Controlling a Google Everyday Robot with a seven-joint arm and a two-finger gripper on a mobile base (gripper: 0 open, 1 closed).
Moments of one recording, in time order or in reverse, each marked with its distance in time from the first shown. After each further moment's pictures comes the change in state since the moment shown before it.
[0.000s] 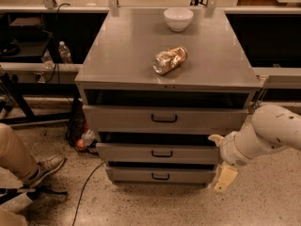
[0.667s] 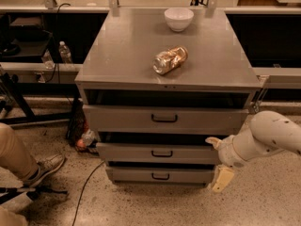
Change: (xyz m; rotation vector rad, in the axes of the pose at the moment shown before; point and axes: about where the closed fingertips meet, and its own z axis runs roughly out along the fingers) arm 0.015 -0.010 0.032 -0.017 -0.058 -0.029
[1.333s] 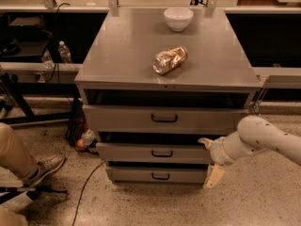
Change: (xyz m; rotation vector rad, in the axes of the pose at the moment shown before) arm 0.021 -0.032 0.061 -0.002 -0.023 -0.079
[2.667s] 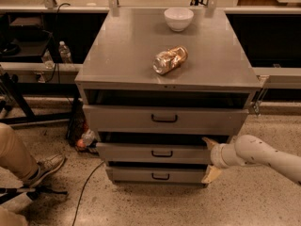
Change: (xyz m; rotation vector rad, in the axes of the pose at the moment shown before) arm 0.072 -0.057 0.064 0.252 0.027 -0.049
